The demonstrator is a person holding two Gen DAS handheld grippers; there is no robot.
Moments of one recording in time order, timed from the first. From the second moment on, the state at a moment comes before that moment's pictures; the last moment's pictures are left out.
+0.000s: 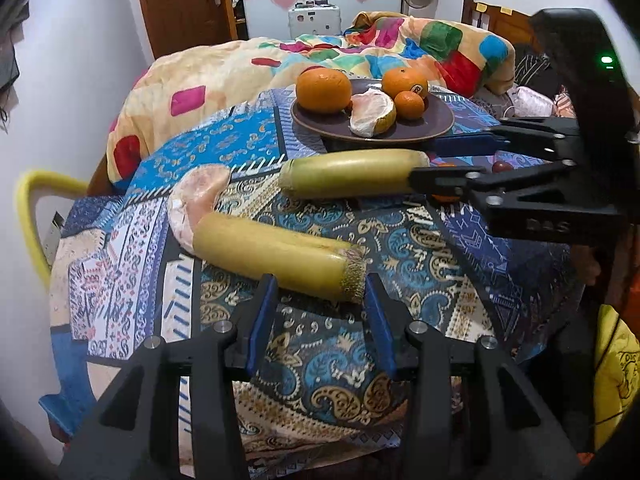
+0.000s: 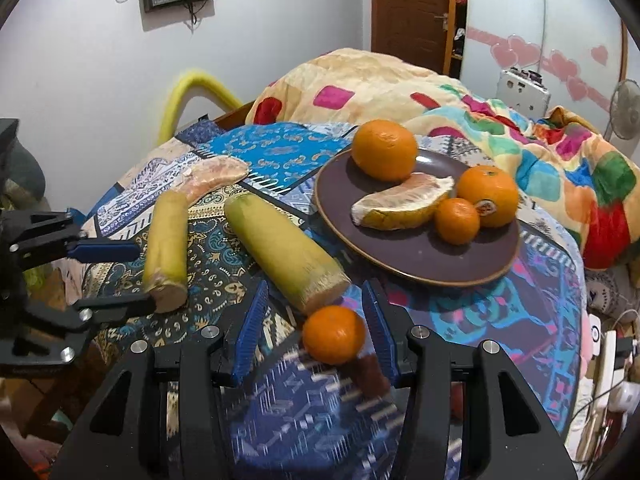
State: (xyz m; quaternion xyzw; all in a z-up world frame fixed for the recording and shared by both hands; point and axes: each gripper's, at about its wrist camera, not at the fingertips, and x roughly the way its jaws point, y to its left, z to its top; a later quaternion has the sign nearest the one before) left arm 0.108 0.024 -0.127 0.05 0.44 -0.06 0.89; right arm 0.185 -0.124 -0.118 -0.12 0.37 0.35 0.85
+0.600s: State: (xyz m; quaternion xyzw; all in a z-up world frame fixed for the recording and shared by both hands) left arm 0.080 0.067 -0.133 0.01 0.45 -0.04 0.89; right arm 0.191 -0.105 -0.128 -0.16 0.39 0.34 0.84
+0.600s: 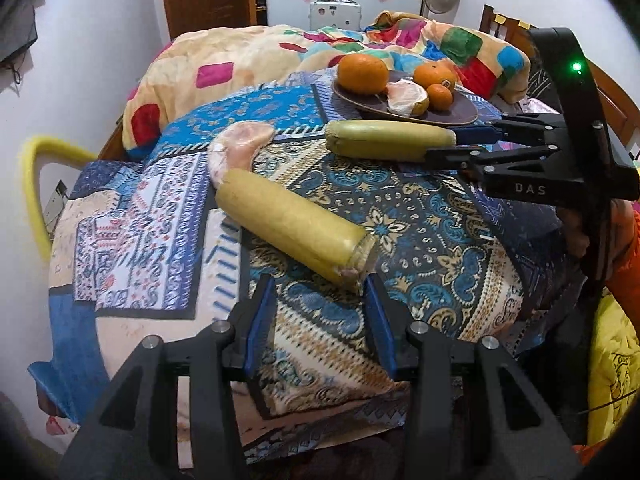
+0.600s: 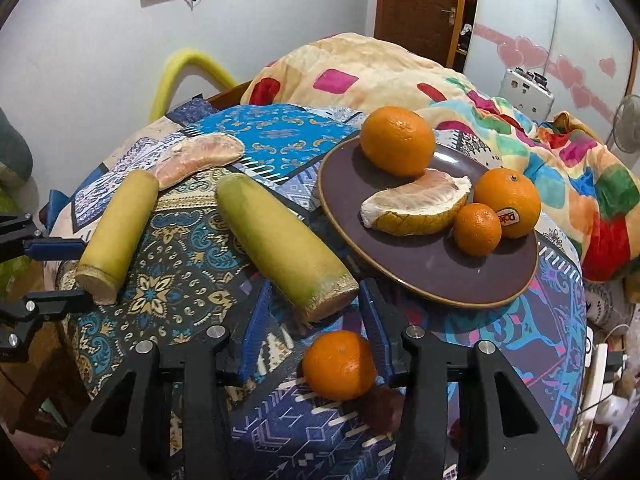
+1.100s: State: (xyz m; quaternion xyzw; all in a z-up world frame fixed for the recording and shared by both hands) left arm 0.106 0.088 -0.119 -0.07 0.43 0.01 0.90; right arm 0.154 -0.097 -0.114 -0.18 0.37 0.38 0.83
